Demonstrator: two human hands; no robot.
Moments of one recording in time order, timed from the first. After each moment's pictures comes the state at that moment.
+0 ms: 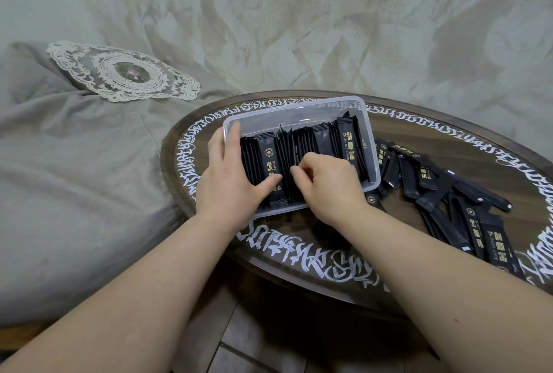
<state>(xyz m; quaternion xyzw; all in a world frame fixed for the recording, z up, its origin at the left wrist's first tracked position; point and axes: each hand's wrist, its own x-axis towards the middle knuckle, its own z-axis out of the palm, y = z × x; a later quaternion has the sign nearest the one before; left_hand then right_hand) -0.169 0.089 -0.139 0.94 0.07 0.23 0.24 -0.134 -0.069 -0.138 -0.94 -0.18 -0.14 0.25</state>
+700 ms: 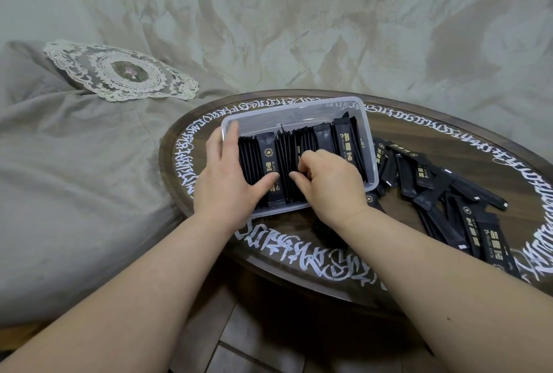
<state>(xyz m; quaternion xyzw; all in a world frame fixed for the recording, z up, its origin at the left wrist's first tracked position) -0.170 0.090 -0.138 0.94 0.07 0.23 0.24 -0.132 -0.073 -0.143 -0.94 -0.21 -0.19 0.19</state>
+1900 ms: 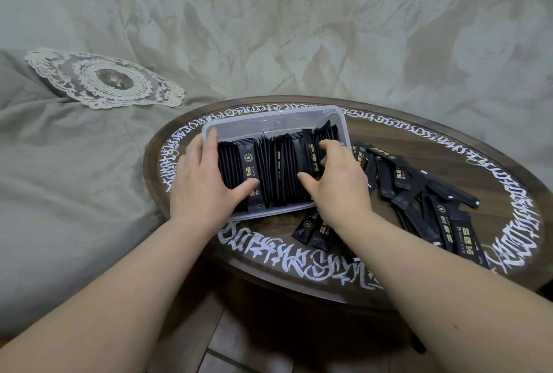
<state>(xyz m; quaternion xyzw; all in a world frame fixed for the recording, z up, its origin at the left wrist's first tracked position) -0.166 0.097 -0.142 0.95 0.07 0.26 0.17 -0.142 -0.099 -0.131 -0.94 -0.06 -0.17 0.29</state>
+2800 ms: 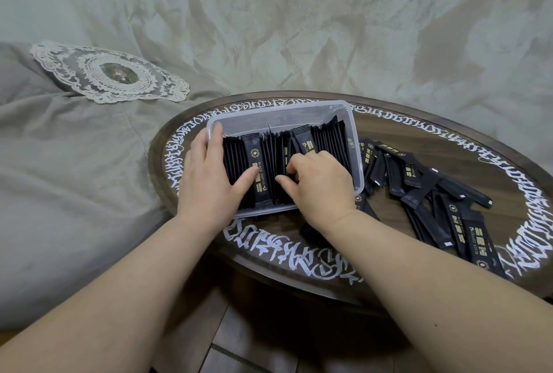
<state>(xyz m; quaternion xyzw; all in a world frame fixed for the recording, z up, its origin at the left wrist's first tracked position) -0.166 0.097 -0.142 0.94 0.06 0.26 0.22 -0.137 -0.072 -0.143 -0.94 -0.20 -0.23 0.16</state>
